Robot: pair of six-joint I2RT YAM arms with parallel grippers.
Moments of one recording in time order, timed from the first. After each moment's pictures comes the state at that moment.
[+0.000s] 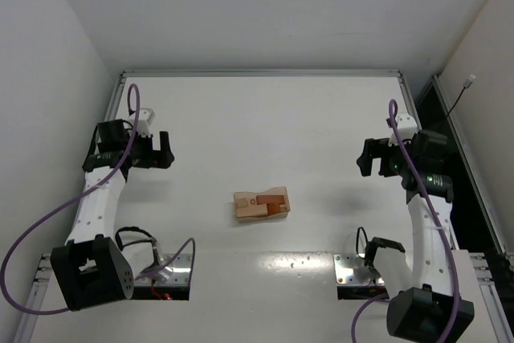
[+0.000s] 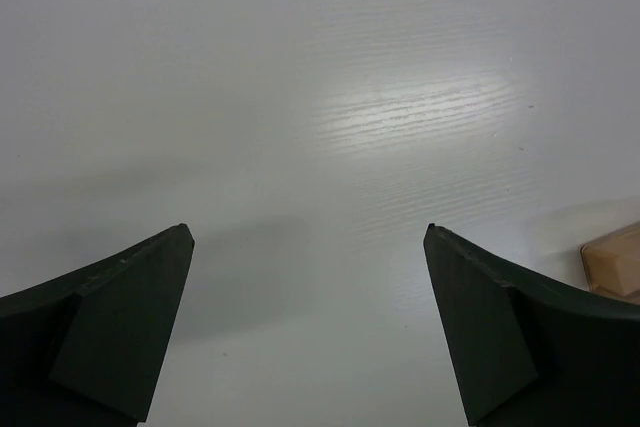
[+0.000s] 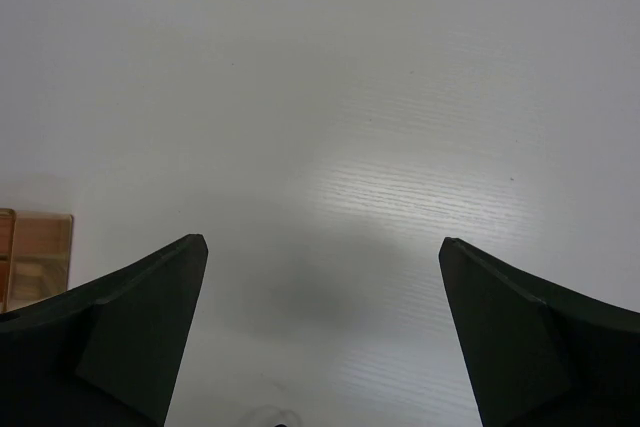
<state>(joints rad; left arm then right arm) 0.24 1.08 0.82 -0.51 0.36 0.18 -0.29 0.85 0.74 -0.57 -0.41 -0.23</state>
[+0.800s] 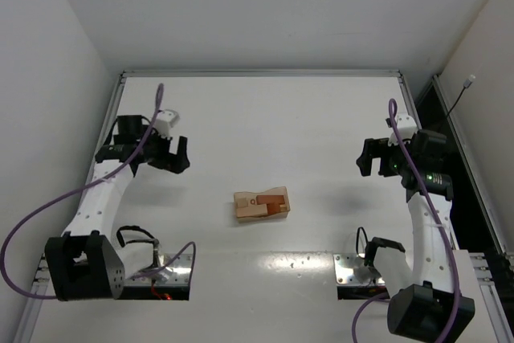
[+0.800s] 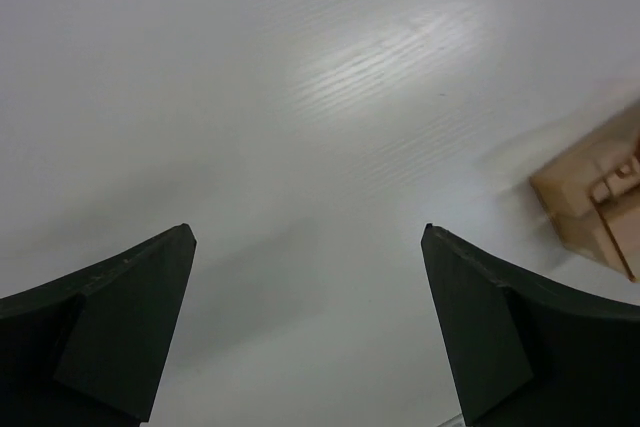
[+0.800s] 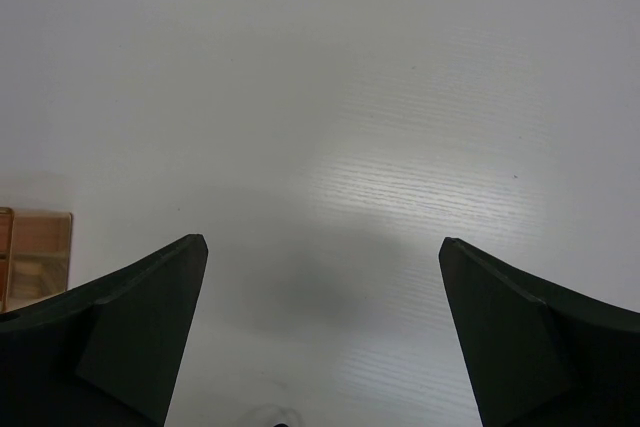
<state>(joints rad) 0.14 1.13 0.85 -0.59 0.43 0.26 -0.29 0.87 0.74 -0.57 -0.41 -0.22</state>
